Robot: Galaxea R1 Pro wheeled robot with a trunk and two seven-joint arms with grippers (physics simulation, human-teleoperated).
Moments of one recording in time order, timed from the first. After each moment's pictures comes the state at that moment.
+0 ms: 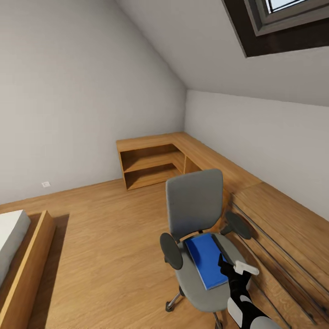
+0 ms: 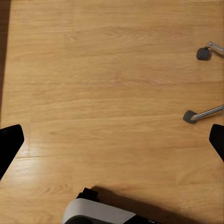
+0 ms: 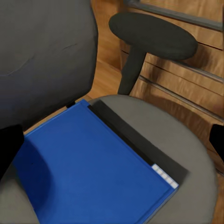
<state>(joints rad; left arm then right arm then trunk) 0.23 0.01 -0.22 -1.23 0.35 0.03 0.42 -0.58 0.04 -0.56 -0.20 0.21 -0.61 -0.06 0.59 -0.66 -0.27</state>
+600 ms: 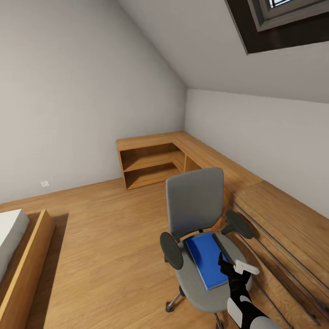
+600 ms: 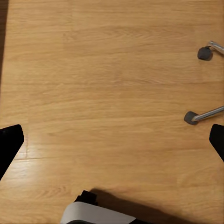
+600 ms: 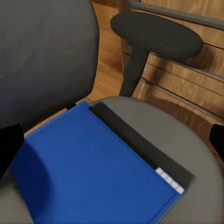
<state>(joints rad) 0.23 0.01 -0.21 -1.24 0.35 0.03 0.42 -0.58 0.04 -0.56 -0.20 0.21 -0.63 -0.06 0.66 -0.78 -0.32</state>
